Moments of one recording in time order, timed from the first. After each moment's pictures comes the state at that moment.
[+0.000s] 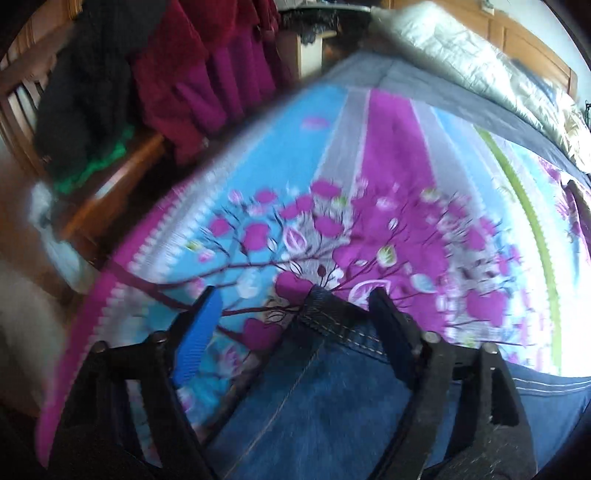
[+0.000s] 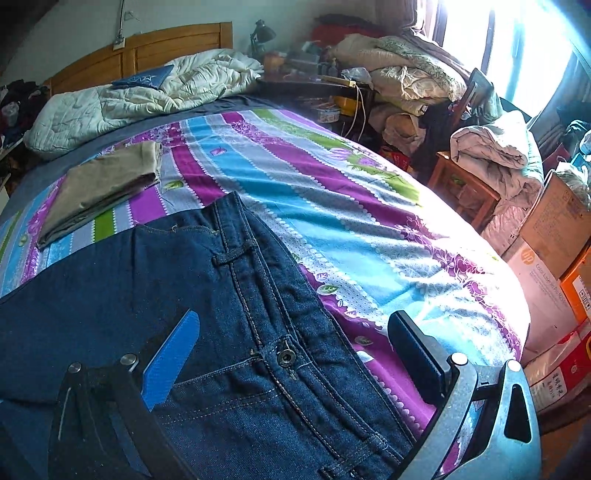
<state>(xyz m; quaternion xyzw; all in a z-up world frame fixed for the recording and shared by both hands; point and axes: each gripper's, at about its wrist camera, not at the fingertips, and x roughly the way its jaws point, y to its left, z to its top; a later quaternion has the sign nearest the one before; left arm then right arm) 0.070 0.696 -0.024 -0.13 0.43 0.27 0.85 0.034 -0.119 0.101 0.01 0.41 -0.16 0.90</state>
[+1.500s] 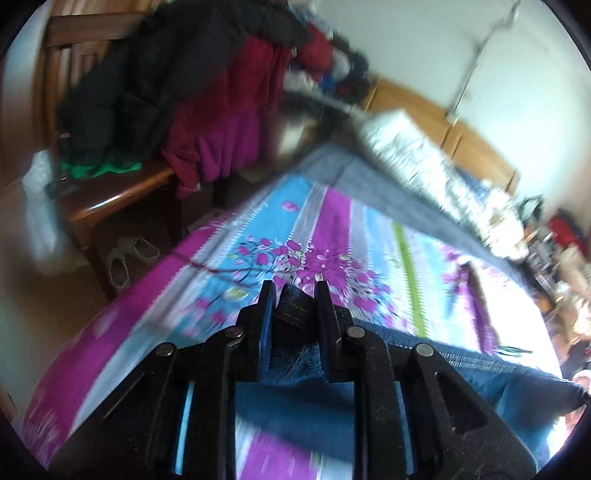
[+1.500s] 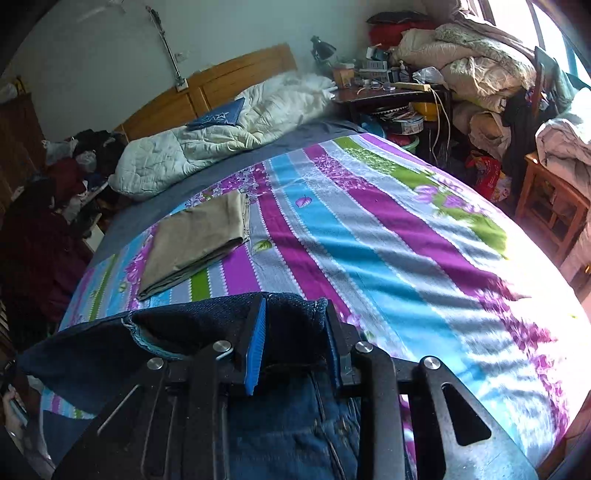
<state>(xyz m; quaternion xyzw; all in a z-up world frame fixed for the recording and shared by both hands) -0.133 0.672 0.103 -0.25 0.24 0.21 0.92 0.070 -0.179 0.172 0.15 0.37 0.05 0.92</state>
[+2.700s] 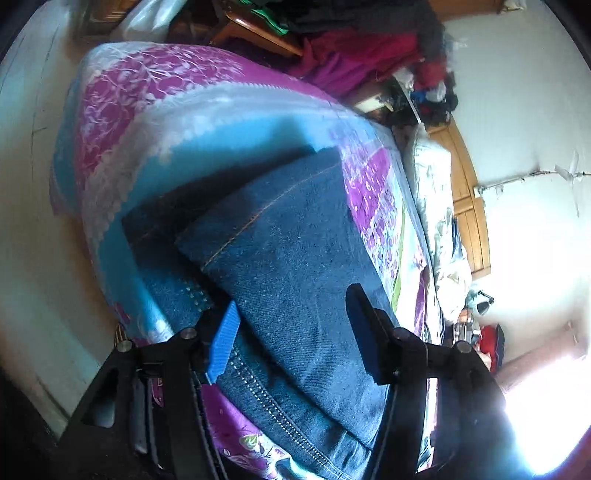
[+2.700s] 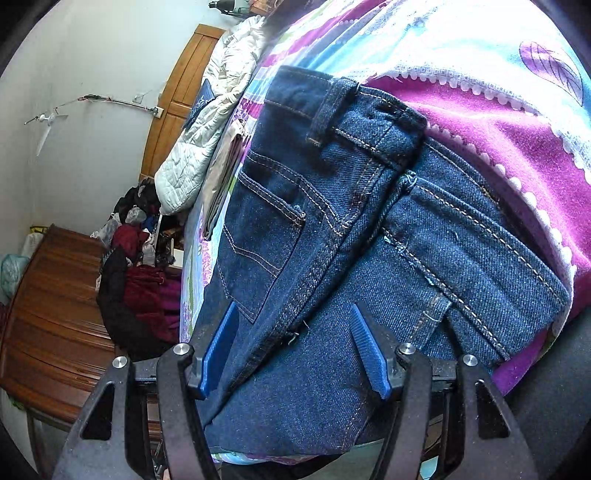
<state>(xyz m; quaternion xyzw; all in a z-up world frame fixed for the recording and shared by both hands) -0.361 0.614 -0.030 -0.57 0.24 0.19 0.77 -0.107 -0.209 0.019 0.46 0.44 0.13 0.77</state>
